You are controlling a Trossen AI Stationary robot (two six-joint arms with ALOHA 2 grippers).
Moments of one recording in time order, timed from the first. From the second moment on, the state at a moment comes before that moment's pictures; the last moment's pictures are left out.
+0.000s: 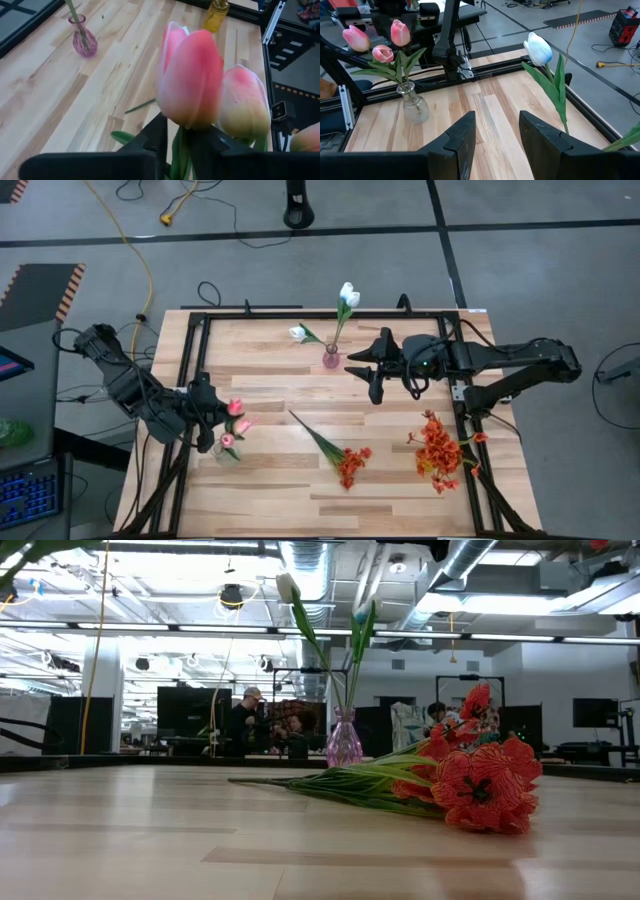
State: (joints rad) left arm -0.71 0.93 1.10 -1.01 -0.64 -0.83; right arm 0.05 1.20 1.14 -0.25 0.26 0.17
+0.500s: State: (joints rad) left arm -0.71 0.87 1.10 -1.01 -0.60 -0.78; right arm 0.05 1.20 1.14 -0.25 0.26 0.17
